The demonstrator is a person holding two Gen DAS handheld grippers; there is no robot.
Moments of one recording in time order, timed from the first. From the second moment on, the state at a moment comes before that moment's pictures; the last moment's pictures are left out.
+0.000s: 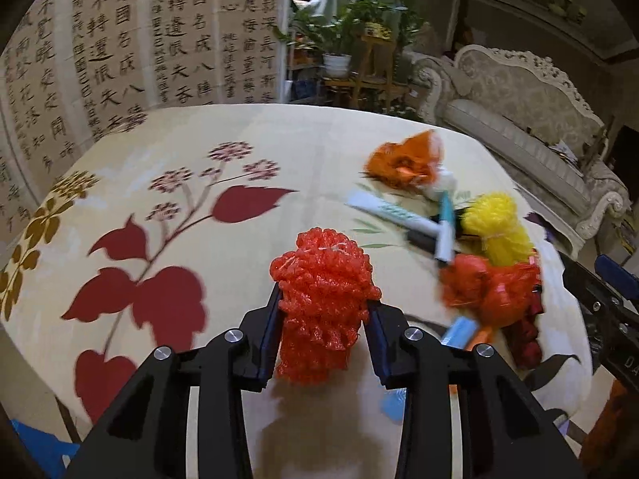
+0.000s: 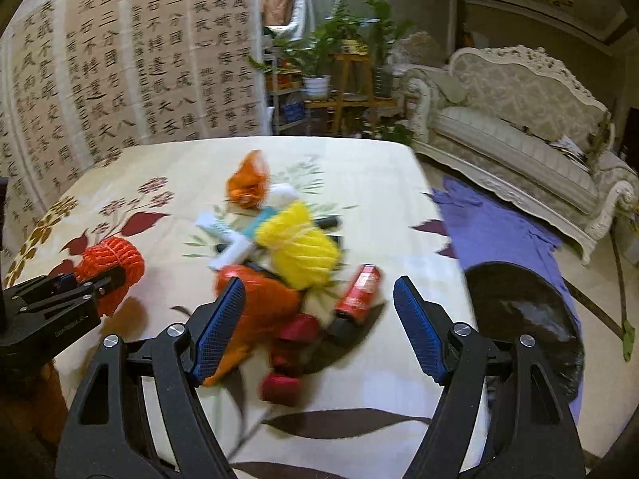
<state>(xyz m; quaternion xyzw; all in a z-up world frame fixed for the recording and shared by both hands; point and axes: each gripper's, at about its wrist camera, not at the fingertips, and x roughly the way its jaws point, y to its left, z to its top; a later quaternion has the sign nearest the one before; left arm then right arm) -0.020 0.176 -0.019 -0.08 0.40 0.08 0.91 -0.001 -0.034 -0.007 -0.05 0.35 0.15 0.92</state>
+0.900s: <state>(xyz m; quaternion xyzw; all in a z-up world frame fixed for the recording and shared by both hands) -0.034 0.172 -0.010 -0.09 0.37 0.08 0.92 -0.016 -0.032 0.003 -0.07 0.33 0.17 0.92</state>
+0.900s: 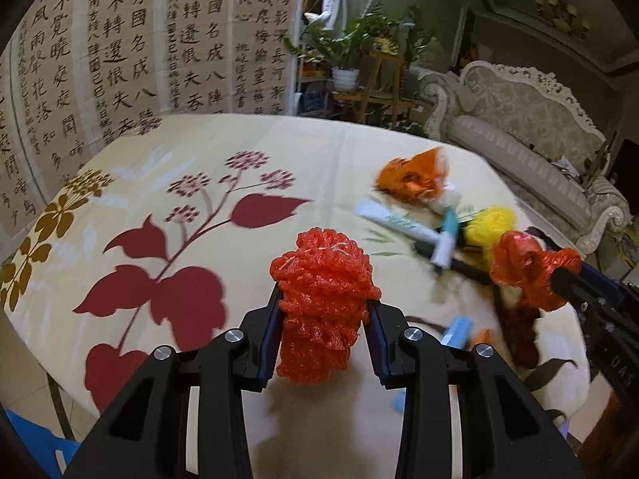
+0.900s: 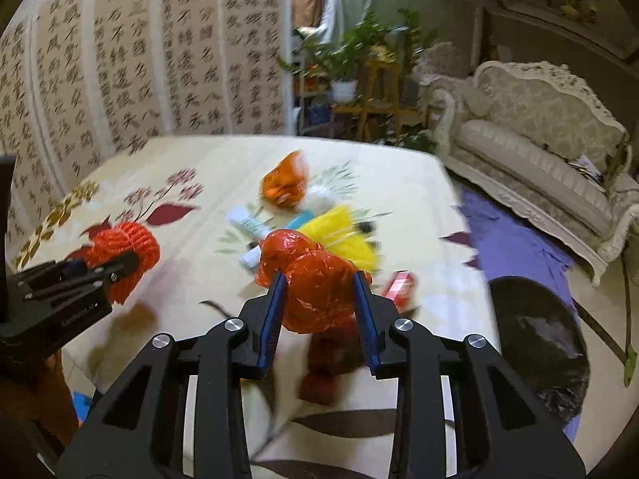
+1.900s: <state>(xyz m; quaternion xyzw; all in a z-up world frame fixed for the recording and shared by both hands) 0.035 -0.093 -0.011 0.03 0.35 -0.14 0.93 0.007 -0.274 -0.031 0.03 0.33 -0.09 0.94</state>
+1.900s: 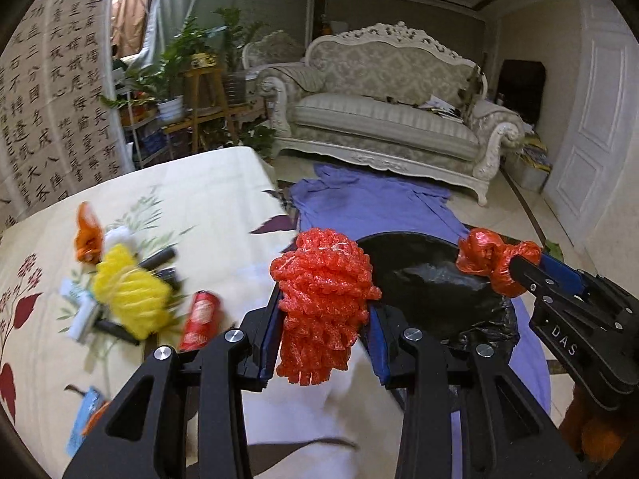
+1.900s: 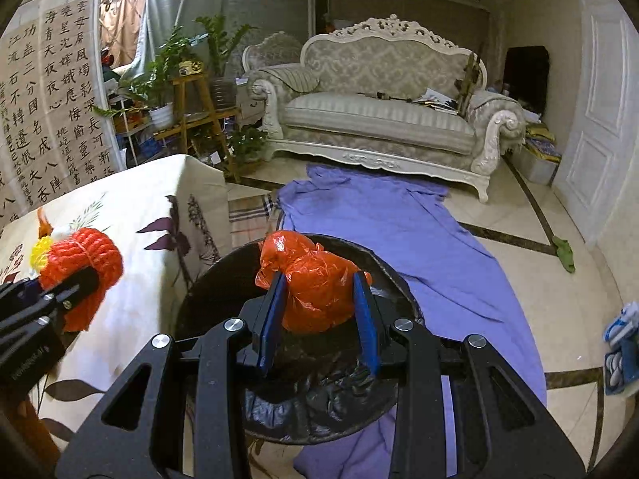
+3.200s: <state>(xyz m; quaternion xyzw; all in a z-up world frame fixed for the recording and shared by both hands) 0.031 -0.056 -0.007 0.01 0.37 -0.10 0.93 0.004 -0.252 -0.025 0.04 0.34 -0.07 0.94</state>
